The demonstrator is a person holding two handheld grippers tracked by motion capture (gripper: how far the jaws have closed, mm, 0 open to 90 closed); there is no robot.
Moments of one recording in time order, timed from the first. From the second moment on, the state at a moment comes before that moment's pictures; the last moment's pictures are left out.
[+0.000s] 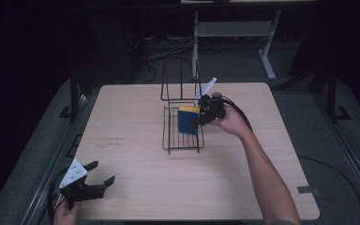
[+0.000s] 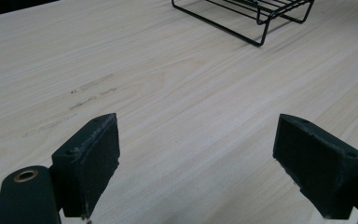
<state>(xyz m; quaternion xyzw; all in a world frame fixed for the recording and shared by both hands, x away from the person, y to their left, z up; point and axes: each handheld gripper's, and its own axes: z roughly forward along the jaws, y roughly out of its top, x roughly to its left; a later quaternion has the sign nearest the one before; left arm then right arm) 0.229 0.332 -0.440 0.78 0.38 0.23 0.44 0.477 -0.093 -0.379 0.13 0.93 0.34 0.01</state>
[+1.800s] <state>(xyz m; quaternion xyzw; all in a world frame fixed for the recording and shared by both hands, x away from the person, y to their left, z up) 0.227 0.333 -0.438 0.78 0.38 0.24 0.43 0.475 -0.091 -0.386 0.15 0.93 0.33 -0.01</state>
